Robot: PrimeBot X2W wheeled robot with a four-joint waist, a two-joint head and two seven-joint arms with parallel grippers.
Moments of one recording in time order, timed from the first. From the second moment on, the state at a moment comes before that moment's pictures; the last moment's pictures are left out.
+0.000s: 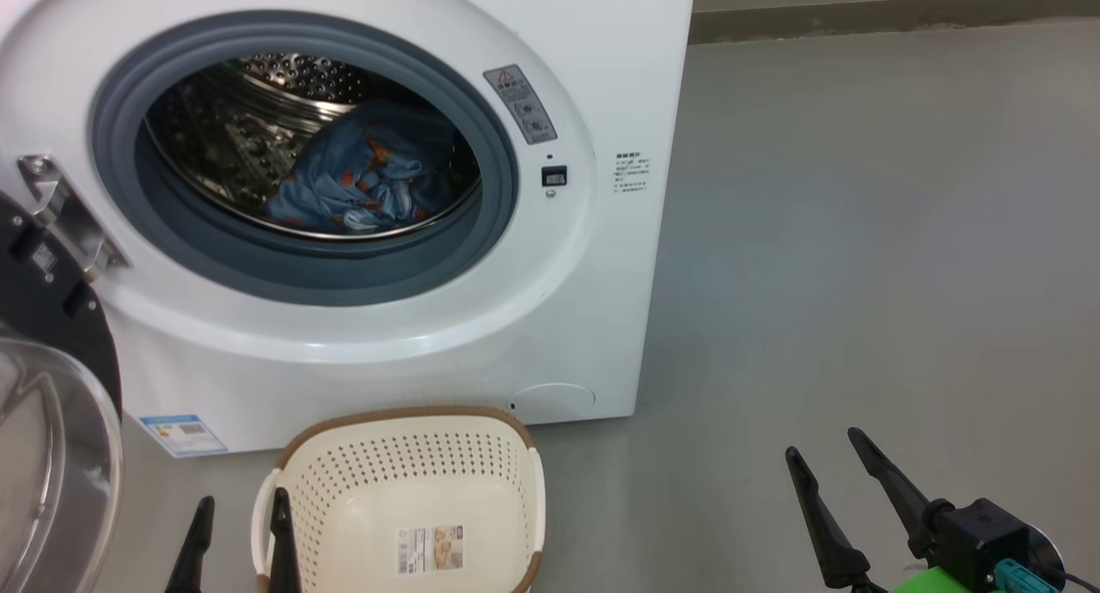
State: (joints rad) left arm 0.14 0.25 -0.28 -0.04 -0.41 0.26 -0.22; right arm 0.11 -0.11 0.07 -0.06 0.19 0.13 -0.12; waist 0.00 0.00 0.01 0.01
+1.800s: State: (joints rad) left arm 0.12 0.26 -0.31 -0.04 -0.41 0.24 -0.24; right arm 0.11 -0.11 0.05 -0.07 0.19 0.13 -0.11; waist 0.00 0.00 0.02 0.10
